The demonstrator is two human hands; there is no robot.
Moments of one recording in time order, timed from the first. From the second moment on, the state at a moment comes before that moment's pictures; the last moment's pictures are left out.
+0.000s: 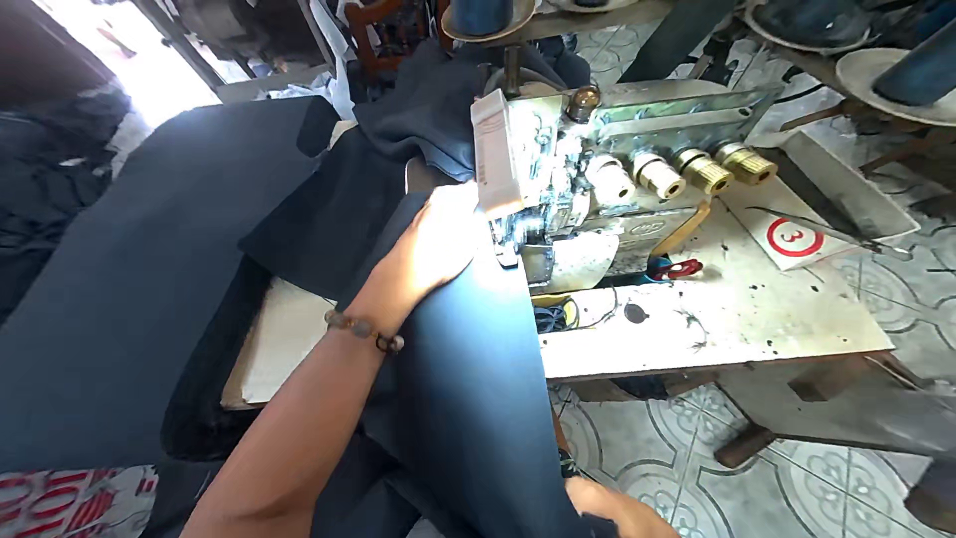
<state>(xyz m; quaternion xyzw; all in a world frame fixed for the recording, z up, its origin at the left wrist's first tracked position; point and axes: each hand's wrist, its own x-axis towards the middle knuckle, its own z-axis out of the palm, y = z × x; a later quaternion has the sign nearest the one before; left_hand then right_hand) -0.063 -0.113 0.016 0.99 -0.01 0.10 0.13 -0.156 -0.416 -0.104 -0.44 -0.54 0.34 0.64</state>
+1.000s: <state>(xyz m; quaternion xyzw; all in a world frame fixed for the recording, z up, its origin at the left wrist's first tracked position) -0.154 -0.055 0.046 0.96 0.22 0.14 0.08 -0.106 -0.289 -0.048 -0.31 -0.06 0.41 0.85</state>
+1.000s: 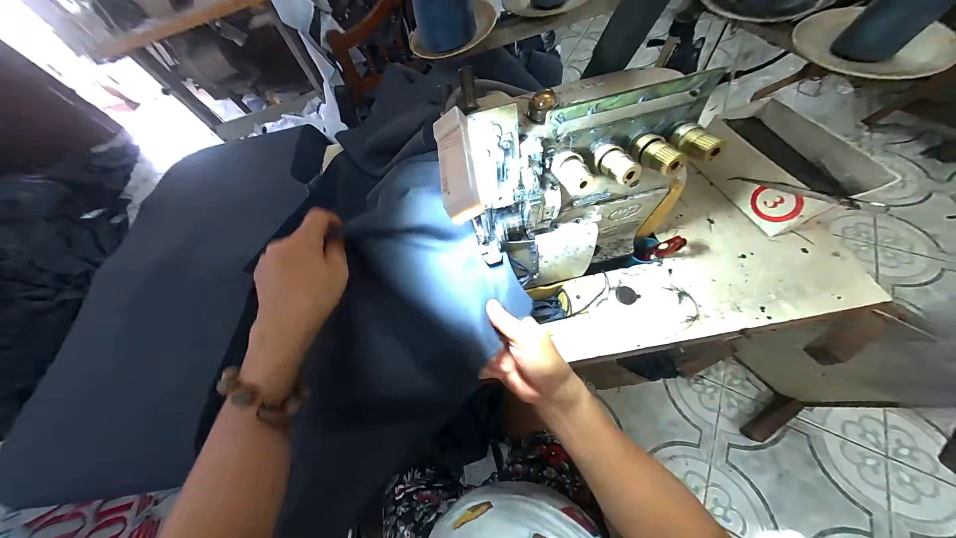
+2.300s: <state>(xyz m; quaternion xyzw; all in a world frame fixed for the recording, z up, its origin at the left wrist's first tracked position) 0.024 0.001 0.032 0.87 0.30 0.03 0.39 -0.074 -0.312 -0.107 -0.84 -0.37 -0.11 0.38</state>
